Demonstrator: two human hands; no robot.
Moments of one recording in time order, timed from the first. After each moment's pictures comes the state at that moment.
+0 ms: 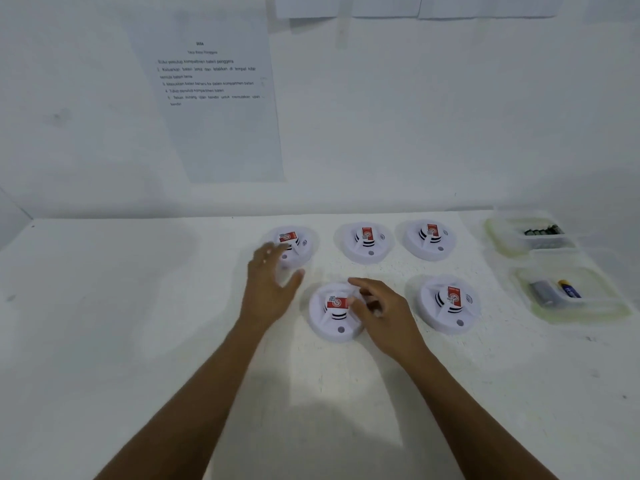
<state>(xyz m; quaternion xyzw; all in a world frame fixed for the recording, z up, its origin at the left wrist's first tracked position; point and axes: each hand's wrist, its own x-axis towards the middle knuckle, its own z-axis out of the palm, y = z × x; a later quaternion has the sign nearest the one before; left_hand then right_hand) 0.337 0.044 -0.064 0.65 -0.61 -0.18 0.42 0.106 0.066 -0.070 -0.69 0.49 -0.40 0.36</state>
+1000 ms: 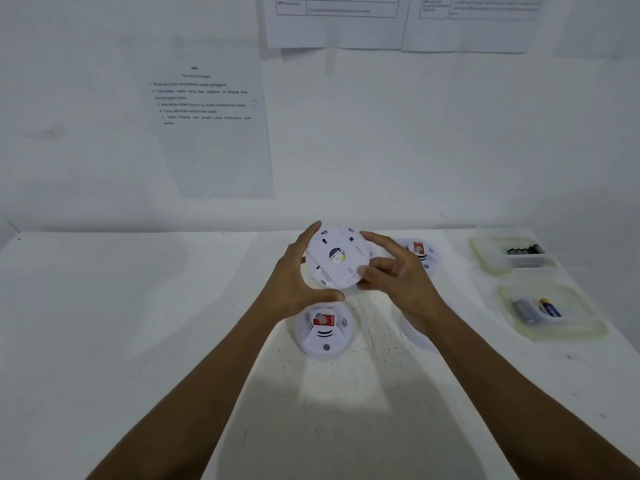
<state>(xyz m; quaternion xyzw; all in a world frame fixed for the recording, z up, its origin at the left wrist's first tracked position) 0.290 0.026 -0.006 0.50 -0.68 -0.34 0.41 0.078 0.029 0.026 -0.59 0.40 -0.44 0.55</state>
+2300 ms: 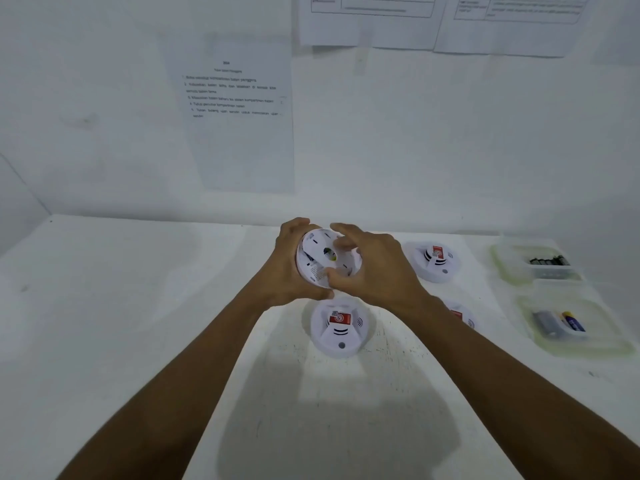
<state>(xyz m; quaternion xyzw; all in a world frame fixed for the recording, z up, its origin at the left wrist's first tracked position) 0.330 0.023 -0.002 0.50 -0.70 -0.30 0.42 0.138 0.021 0.050 -0.84 0.43 -0.30 0.16</state>
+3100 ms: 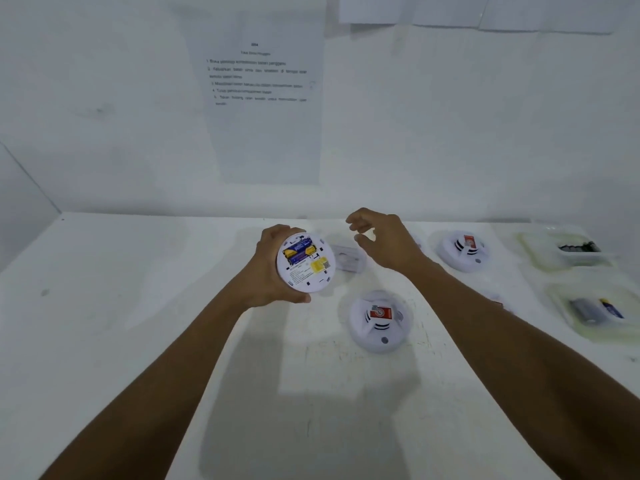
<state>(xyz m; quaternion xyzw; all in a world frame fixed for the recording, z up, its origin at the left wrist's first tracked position) 0.423 0.034 -0.023 0.52 -0.70 -0.31 0.38 0.177 -0.053 0.003 -0.81 0.47 -0.28 0.23</state>
